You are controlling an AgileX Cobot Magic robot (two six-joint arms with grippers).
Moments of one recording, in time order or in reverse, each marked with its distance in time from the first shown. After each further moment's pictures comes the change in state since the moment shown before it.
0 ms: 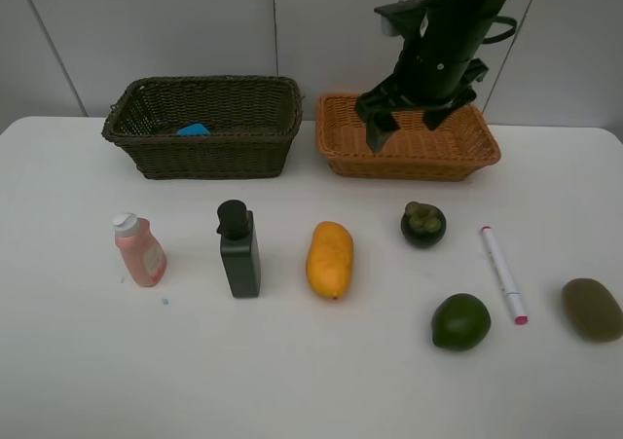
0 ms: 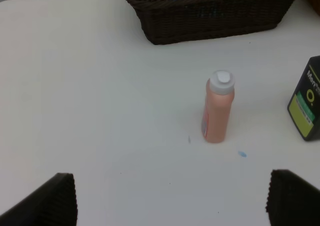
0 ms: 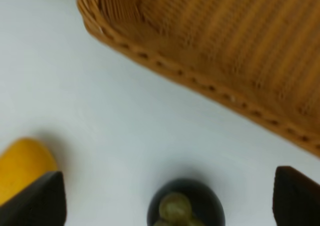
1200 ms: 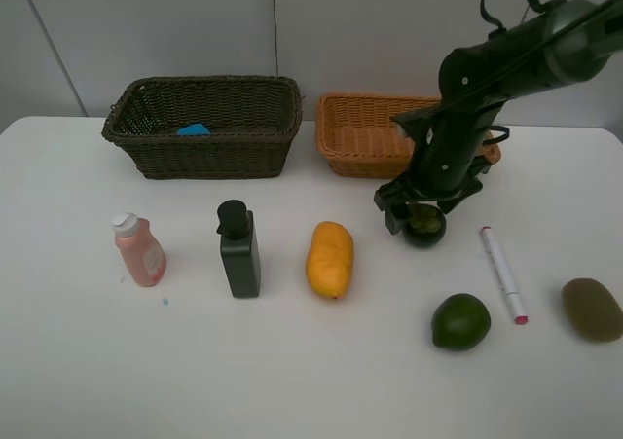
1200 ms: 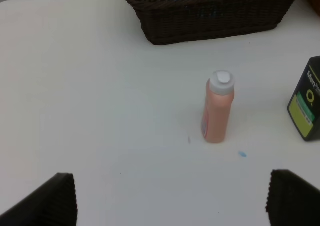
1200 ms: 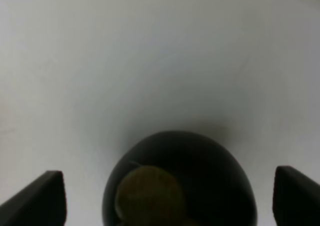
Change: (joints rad) left arm 0.000 0.000 0.000 0.000 0.000 0.000; right arm -0.067 0.122 0.249 0.007 -0.218 0.023
